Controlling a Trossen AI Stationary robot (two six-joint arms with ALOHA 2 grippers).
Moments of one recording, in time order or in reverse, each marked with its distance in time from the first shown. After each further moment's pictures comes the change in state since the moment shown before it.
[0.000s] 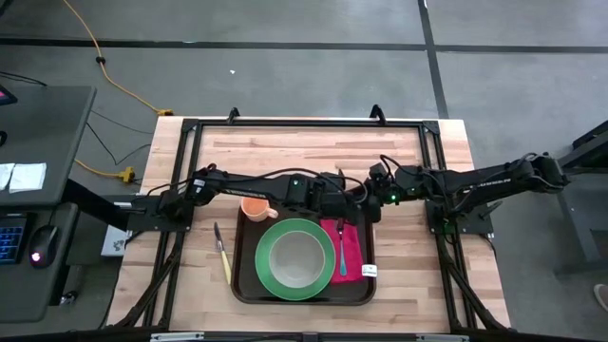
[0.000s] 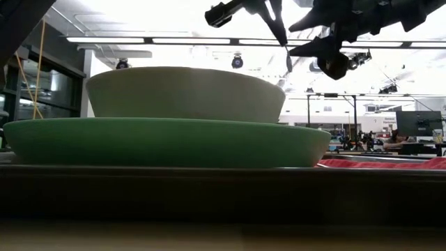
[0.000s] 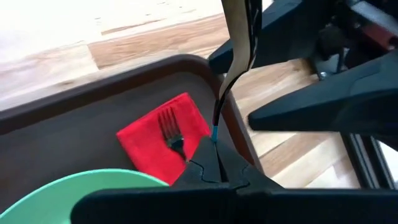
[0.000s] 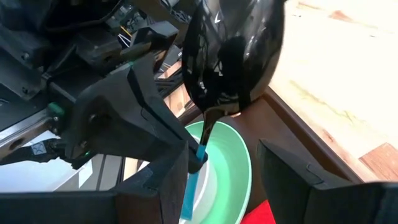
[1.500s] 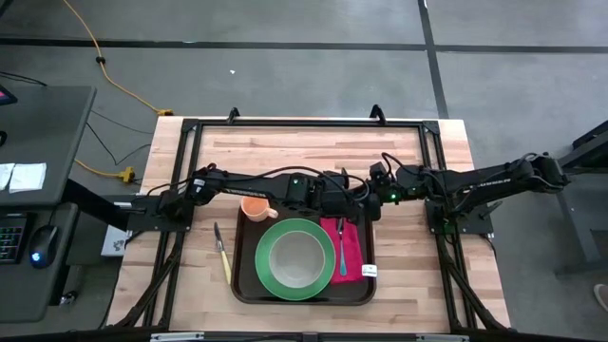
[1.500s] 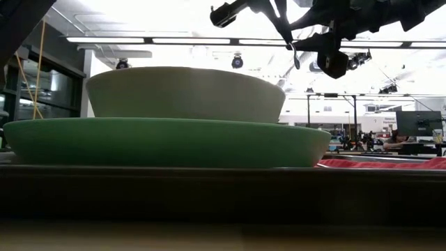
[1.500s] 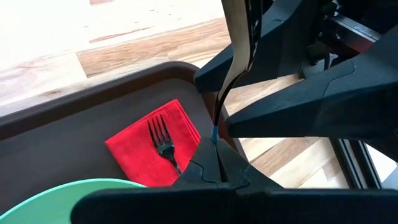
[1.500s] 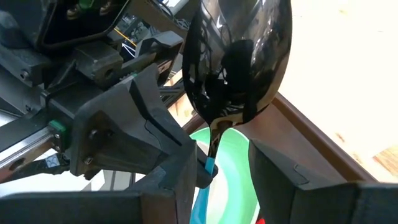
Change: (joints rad) left arm 0.002 -0.001 0.000 0.043 -0.002 0.024; right arm 0.000 0.001 0.000 0.029 0.001 0.063
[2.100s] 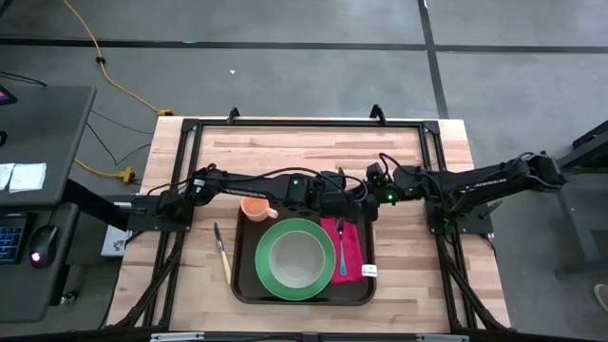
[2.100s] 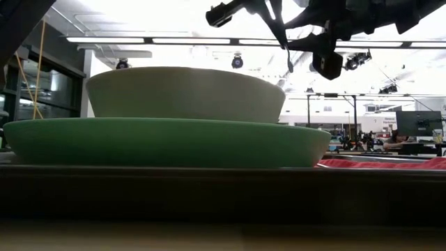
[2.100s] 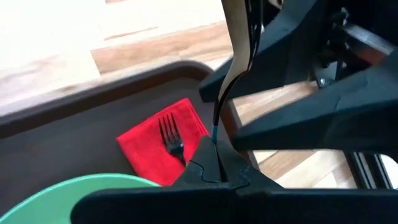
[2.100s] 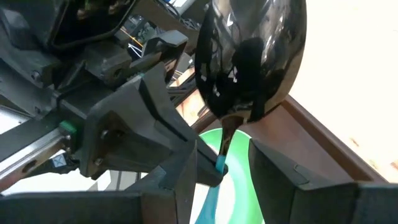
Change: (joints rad) left arm -0.006 0.000 0.000 -0.037 -0.018 -0.032; right arm 0.000 0.045 0.000 0.065 -0.020 0.002
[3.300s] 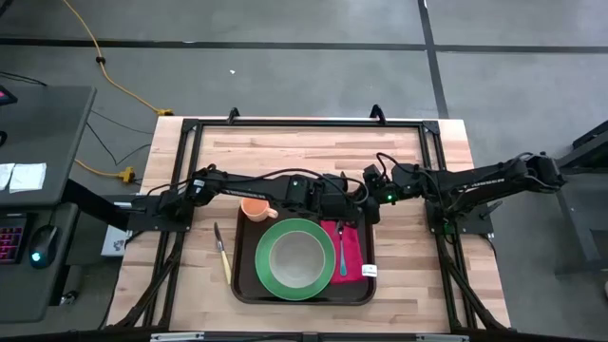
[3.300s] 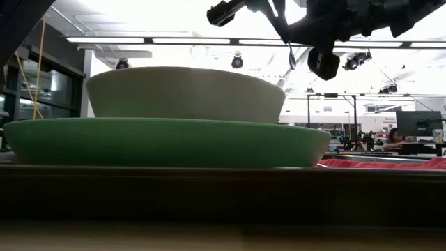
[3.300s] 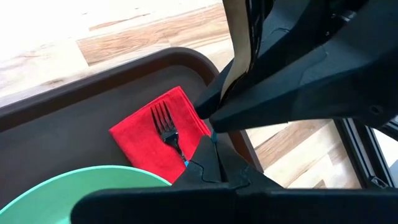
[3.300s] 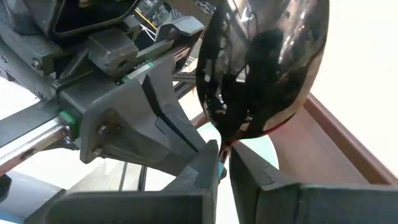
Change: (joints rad) left arm -0.001 0.000 0.000 0.010 0.048 0.043; right arm -0.024 0.016 0.000 0.018 -0.120 -0.058
